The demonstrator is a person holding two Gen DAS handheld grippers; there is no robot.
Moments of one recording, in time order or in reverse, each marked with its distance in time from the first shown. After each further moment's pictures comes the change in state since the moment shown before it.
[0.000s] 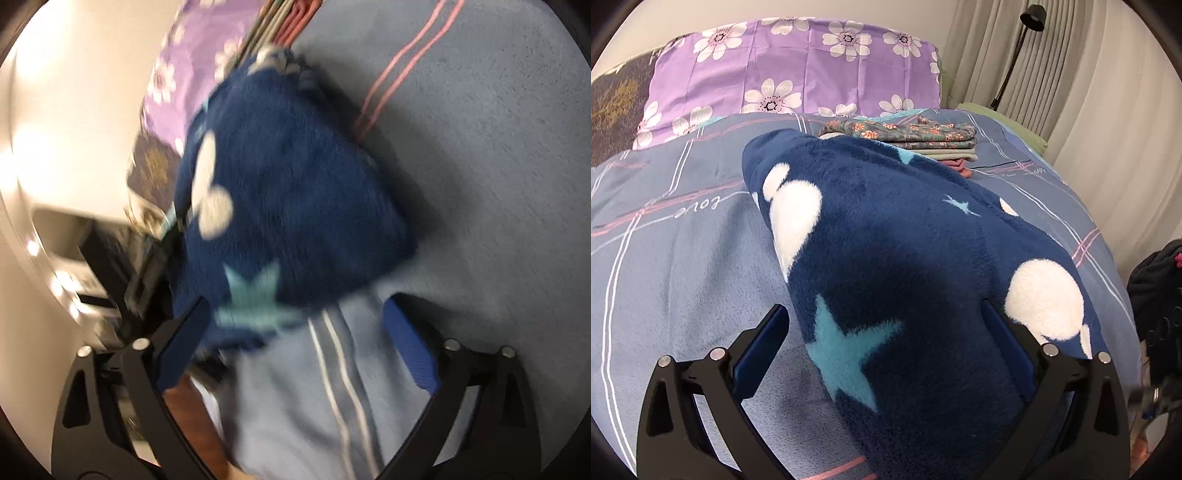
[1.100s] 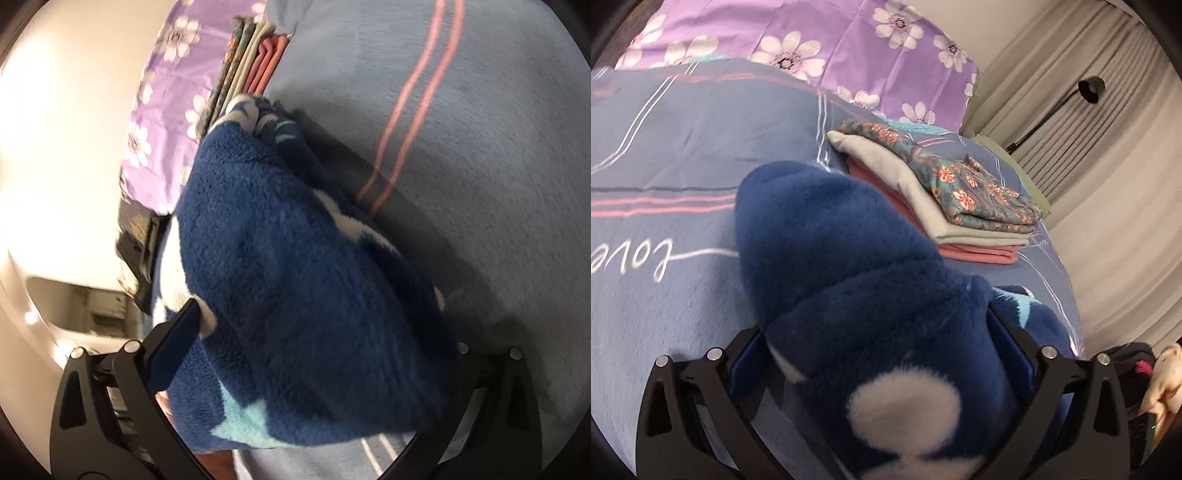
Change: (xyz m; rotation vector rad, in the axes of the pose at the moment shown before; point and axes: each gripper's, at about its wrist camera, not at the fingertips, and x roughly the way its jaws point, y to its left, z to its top) left arm 0.115 0.096 0.086 -0.270 0.024 -0.209; right arm 0.019 0.015 0.024 0.118 -0.146 -0.072
